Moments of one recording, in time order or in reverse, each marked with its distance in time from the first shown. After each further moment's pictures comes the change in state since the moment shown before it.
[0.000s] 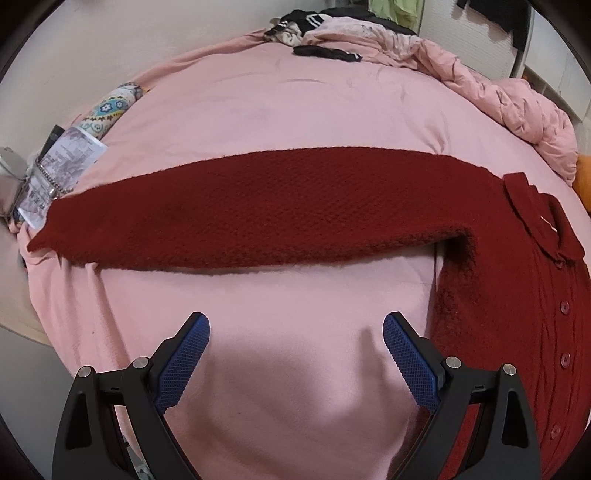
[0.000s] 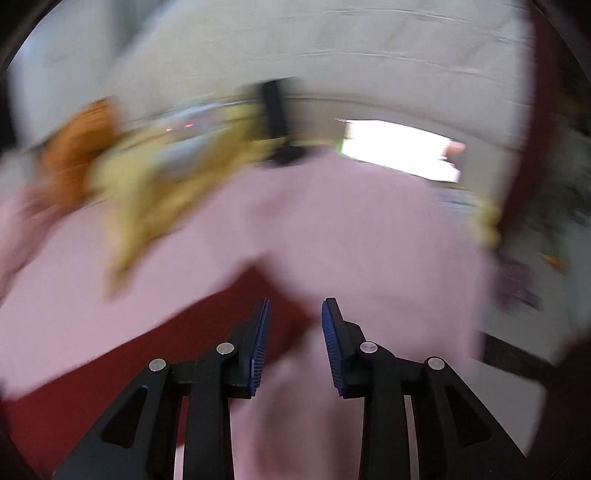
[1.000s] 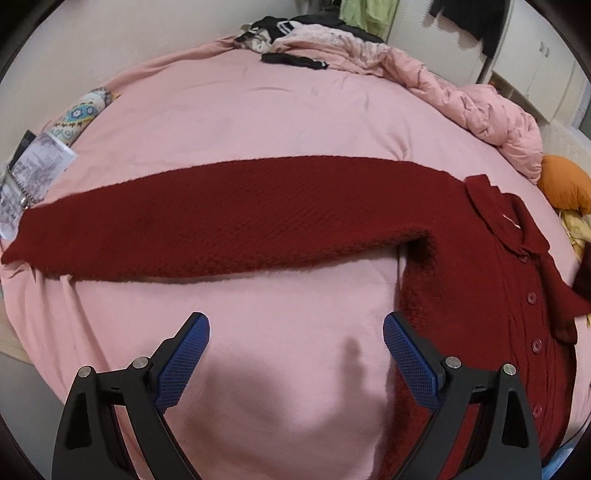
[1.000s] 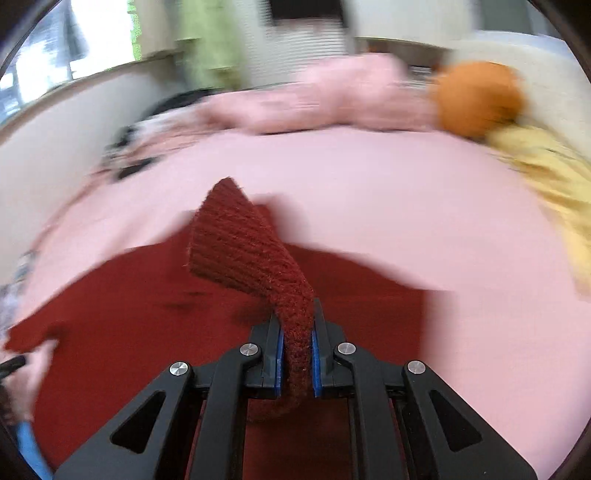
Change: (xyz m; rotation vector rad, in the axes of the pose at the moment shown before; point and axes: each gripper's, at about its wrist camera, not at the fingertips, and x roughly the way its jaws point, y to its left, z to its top) left arm -0.009 0.001 0.001 0.029 -0.017 -0.150; right arm -0.101 0.413 -0.166 -0.633 0.111 0.627
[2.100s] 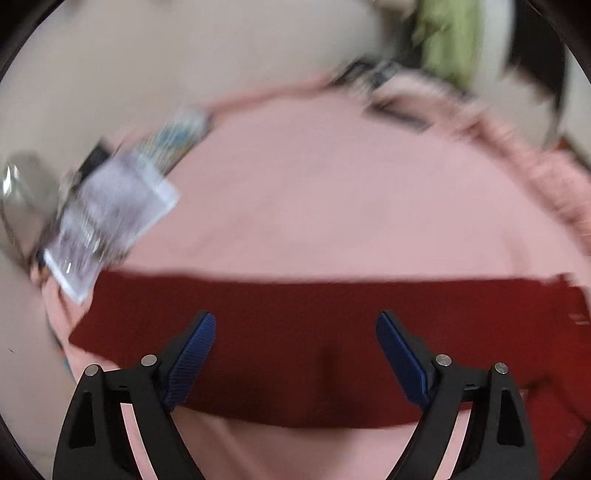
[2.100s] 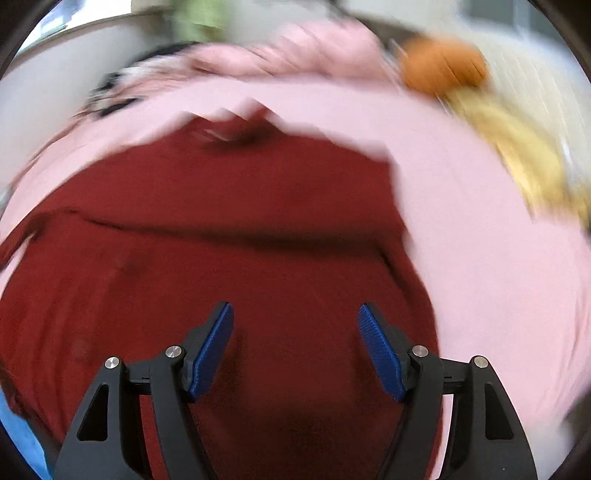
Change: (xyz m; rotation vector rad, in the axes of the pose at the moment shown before) left arm -0.018 0.099 0.075 -0.128 -0.188 0.159; right arm -0.063 0.081 -0.121 -0.171 0.095 -0.083
